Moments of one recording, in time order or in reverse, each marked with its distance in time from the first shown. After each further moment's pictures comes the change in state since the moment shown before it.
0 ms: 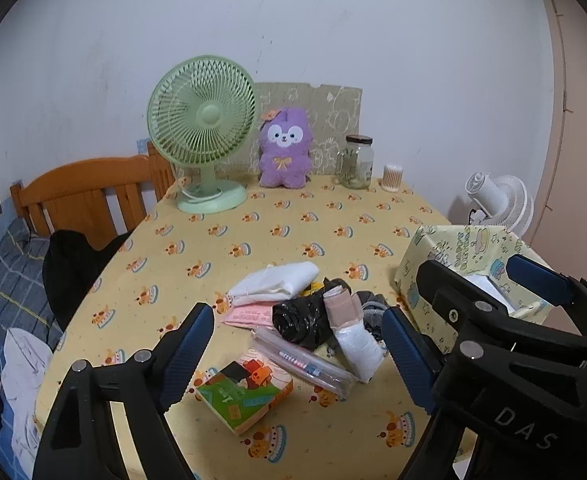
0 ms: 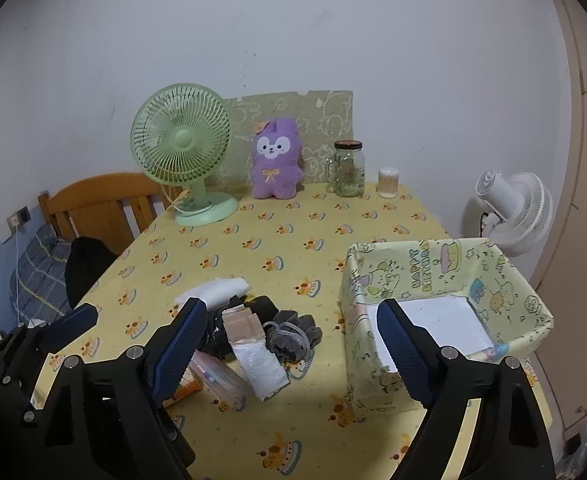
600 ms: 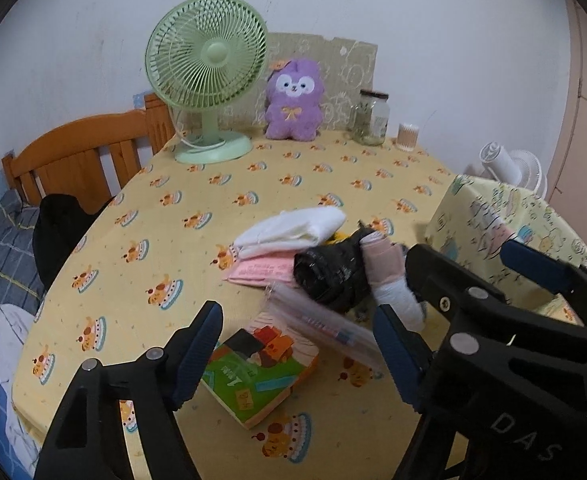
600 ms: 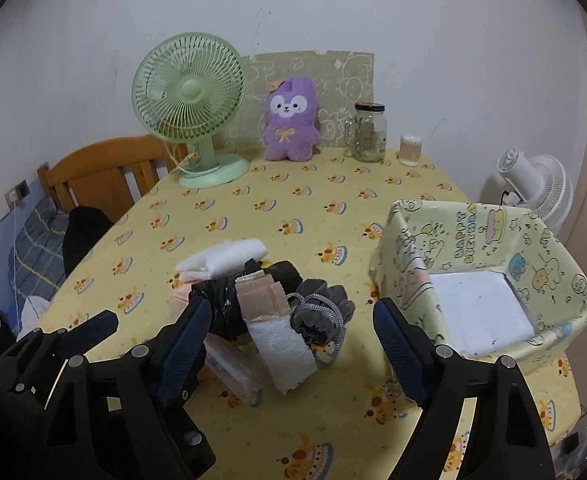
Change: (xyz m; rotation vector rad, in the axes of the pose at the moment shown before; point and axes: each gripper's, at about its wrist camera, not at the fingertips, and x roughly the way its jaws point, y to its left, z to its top) left arm 0.049 0.020 -0.025 -0.021 0.132 0.000; right arm 0.050 0.023 -0.020 -0.029 0.105 0.020
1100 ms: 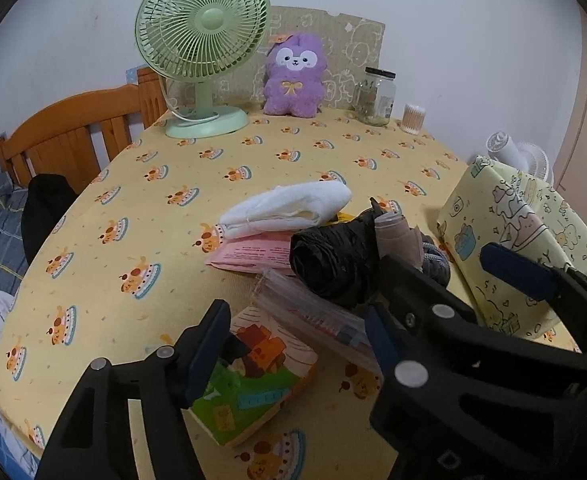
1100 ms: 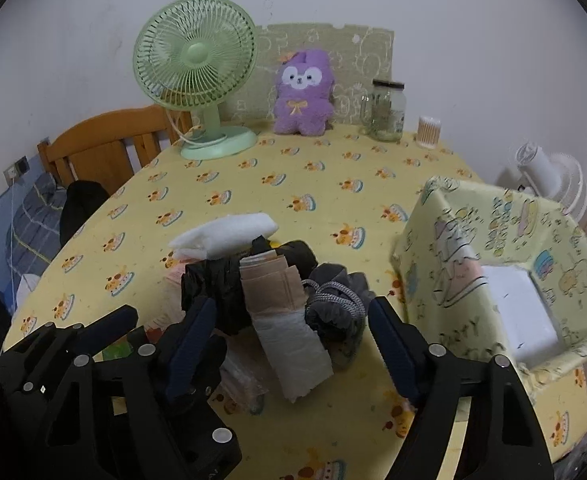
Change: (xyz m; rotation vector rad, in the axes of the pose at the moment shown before) left arm 0.035 0.001 0.001 -0.026 0.069 -0.025; right arm 0.040 0.007 -0.004 -0.035 0.081 0.017
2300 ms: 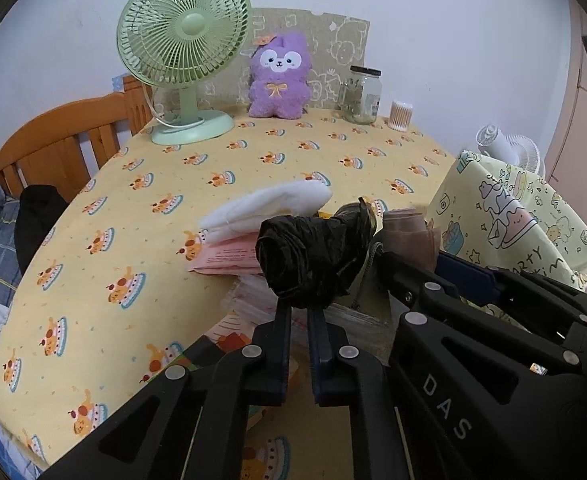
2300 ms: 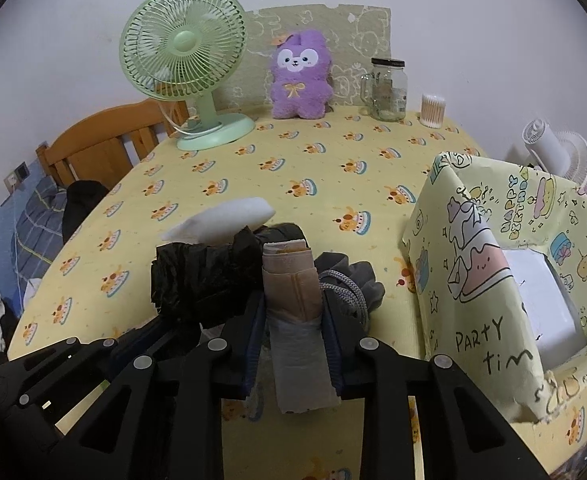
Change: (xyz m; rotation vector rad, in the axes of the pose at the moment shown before) left arm -0.004 -0.011 0.002 0.036 -0.011 -0.017; right arm 0.012 -0.006 -0.001 0.040 0.040 0.033
